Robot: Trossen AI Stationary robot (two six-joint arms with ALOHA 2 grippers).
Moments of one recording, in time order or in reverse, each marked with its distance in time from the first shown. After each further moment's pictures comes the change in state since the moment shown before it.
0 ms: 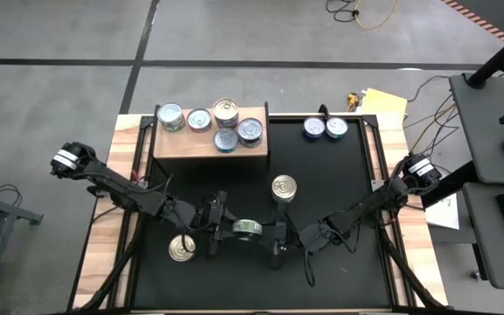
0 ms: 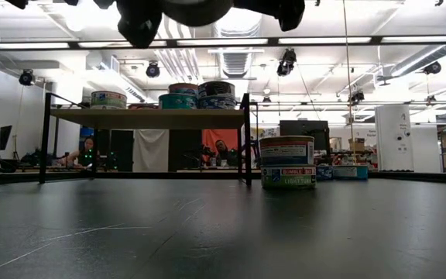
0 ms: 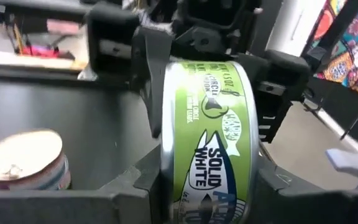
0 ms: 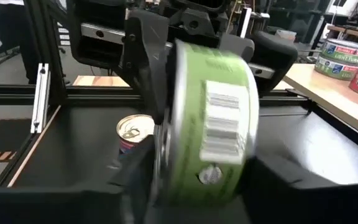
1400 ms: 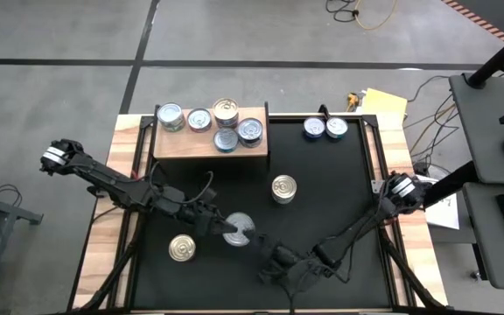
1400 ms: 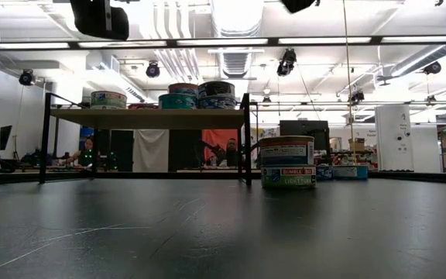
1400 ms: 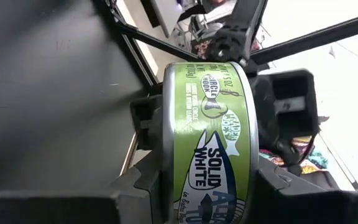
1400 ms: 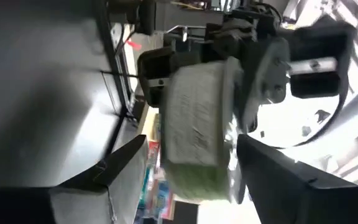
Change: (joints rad) left arm 0.050 -0.162 0.006 -0.107 0.188 -1.023; right arm 0.122 0.227 0.376 -0.148 0.516 -1.512
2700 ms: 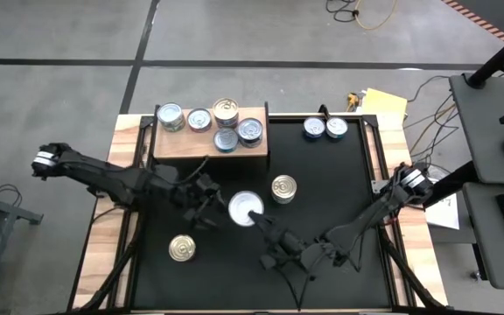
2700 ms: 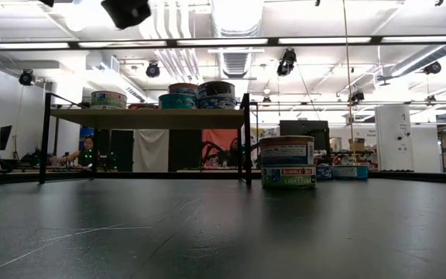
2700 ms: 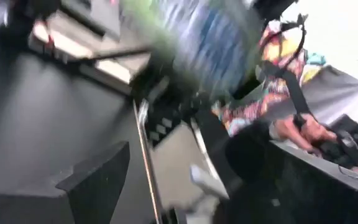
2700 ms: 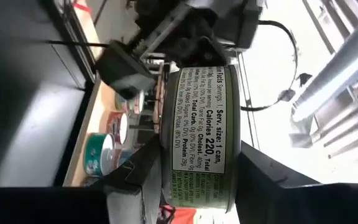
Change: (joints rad) left arm 0.183 -0.124 0.002 -0.067 0.371 0.555; right arm -0.026 -0.106 0.060 0.033 0.094 -0.136
